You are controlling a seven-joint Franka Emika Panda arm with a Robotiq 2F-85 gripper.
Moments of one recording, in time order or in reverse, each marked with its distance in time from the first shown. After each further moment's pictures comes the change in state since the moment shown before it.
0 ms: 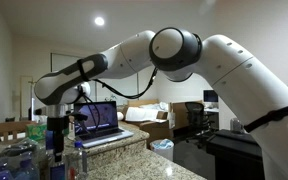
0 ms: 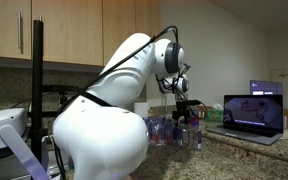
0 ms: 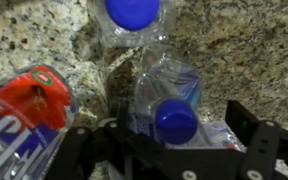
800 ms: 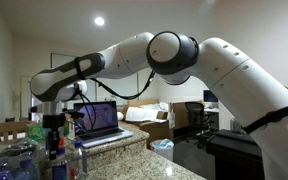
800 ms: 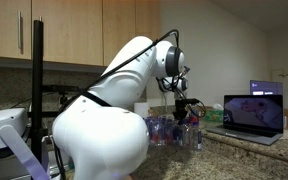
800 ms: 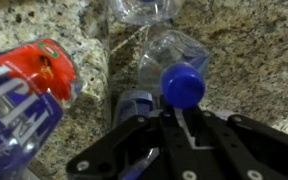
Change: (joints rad) arm 0.007 0.034 0.016 0.082 0.000 -0.049 -0.034
